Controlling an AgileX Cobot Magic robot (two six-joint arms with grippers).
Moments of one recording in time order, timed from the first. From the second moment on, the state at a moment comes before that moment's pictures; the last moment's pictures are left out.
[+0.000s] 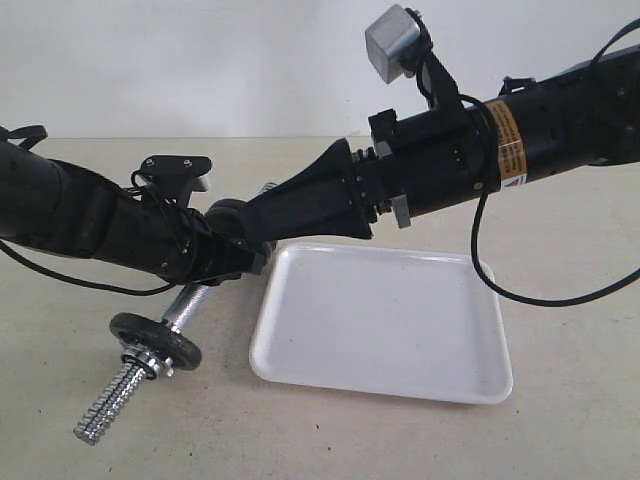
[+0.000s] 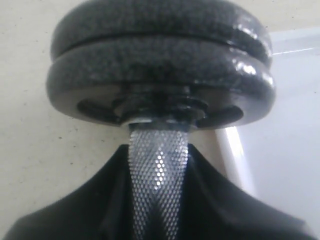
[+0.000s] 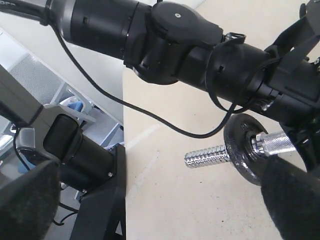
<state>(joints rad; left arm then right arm) -0.39 1.94 -0.96 -1.62 0.12 1.48 0.35 1.71 -1.04 -1.67 -1.21 1.67</state>
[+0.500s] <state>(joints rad) -0.39 1.89 -1.00 -1.63 0.17 1.50 0.35 1.71 -1.04 -1.67 -1.21 1.67</state>
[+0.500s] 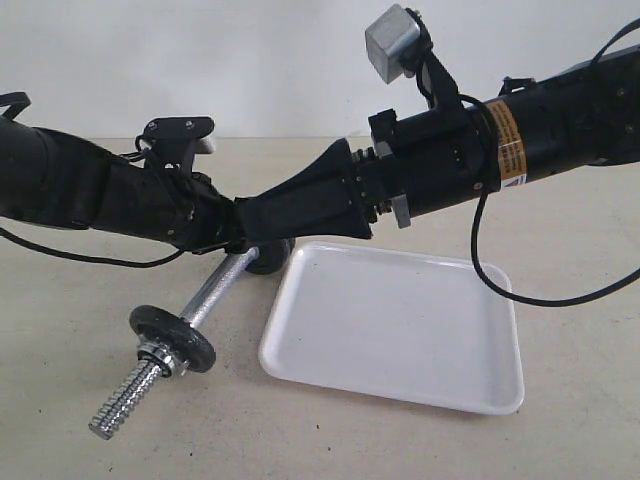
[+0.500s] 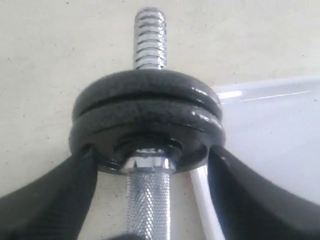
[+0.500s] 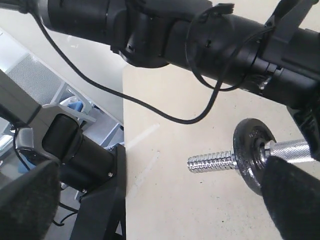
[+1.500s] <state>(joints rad) -0.39 1.57 -1.00 -1.56 0.22 1.50 0.35 1.71 -1.04 -1.67 -1.19 1.58</state>
